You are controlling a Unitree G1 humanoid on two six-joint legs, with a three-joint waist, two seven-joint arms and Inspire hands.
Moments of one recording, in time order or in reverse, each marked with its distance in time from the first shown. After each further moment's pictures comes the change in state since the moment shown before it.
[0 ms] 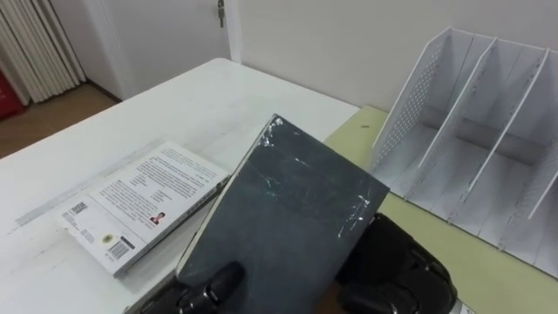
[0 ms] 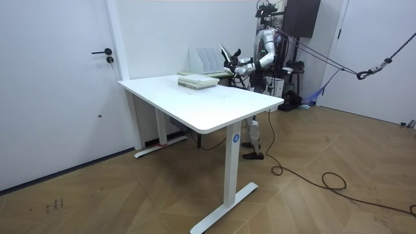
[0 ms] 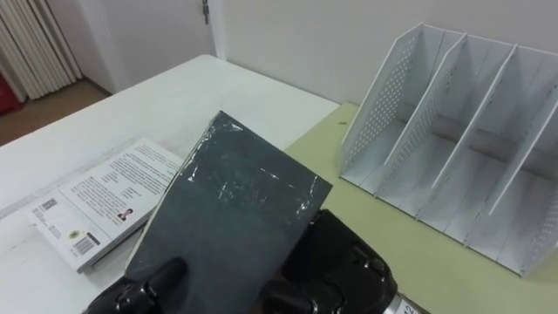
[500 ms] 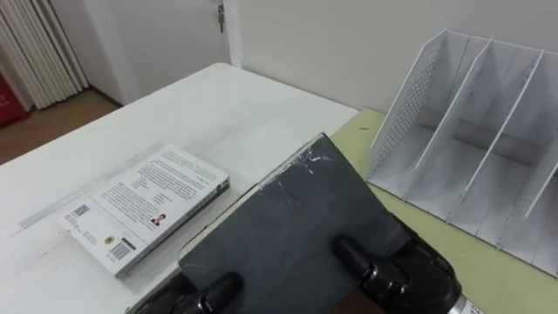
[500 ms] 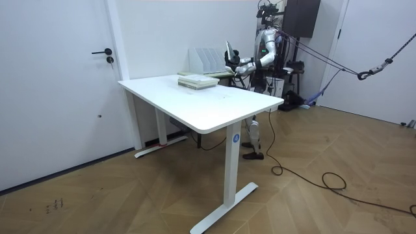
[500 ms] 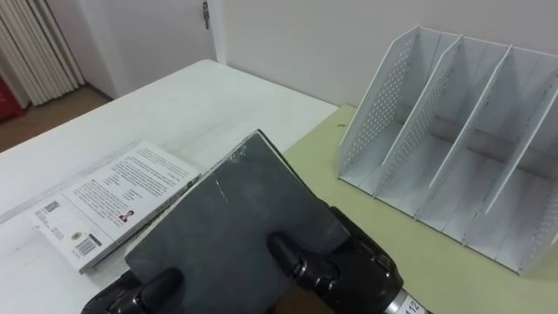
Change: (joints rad) left arm -0.001 0.020 -0.004 -0.002 0.039 0.011 -0.060; right arm 0.000 -0.008 -0.020 0.000 0.000 0.014 -0.071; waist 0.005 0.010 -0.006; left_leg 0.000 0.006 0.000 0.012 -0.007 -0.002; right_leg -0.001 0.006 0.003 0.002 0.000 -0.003
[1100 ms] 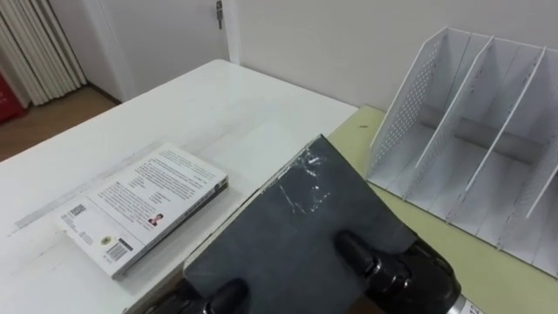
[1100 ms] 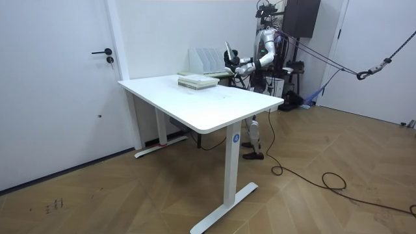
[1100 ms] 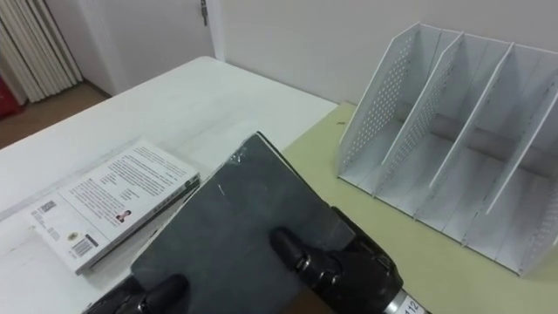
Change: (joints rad) left arm 0.000 0.003 0.008 0.011 0.000 0.007 0.003; right arm 0.000 -0.004 -0.005 0.000 -0.001 -0.008 -0.015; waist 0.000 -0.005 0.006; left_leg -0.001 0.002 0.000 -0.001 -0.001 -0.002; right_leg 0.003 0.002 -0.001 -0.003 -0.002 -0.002
